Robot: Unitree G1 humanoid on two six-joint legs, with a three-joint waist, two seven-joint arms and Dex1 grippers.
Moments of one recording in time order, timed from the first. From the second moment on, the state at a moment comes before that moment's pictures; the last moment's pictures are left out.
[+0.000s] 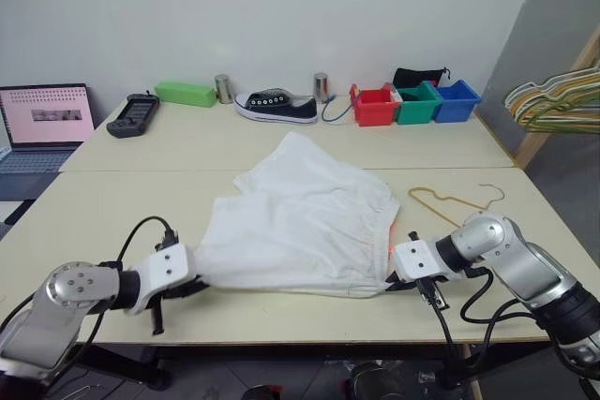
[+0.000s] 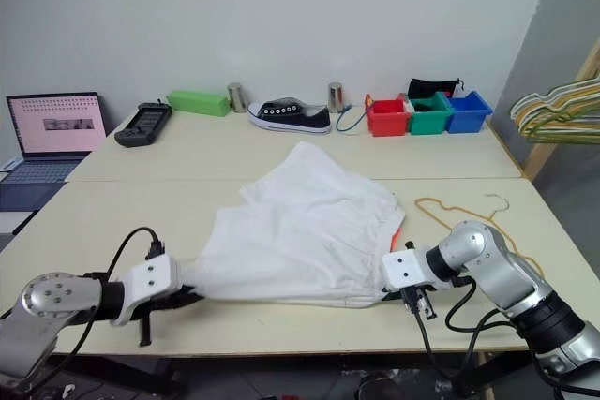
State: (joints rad) left arm 0.24 1.11 0.06 -0.18 -0.19 0.14 -1.19; right arm -0.40 -0.82 0.46 -0.16 -0.05 0.18 1.39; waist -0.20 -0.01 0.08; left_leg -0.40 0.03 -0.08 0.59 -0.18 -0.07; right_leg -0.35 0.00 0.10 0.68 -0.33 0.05
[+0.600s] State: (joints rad) left arm 0.25 1.12 0.06 -0.15 -0.15 0.10 -1.20; right arm -0.34 -0.87 0.47 -0.29 0.06 0.33 1.47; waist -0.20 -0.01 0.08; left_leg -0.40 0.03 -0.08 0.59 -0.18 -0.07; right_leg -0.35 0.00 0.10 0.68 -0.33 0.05
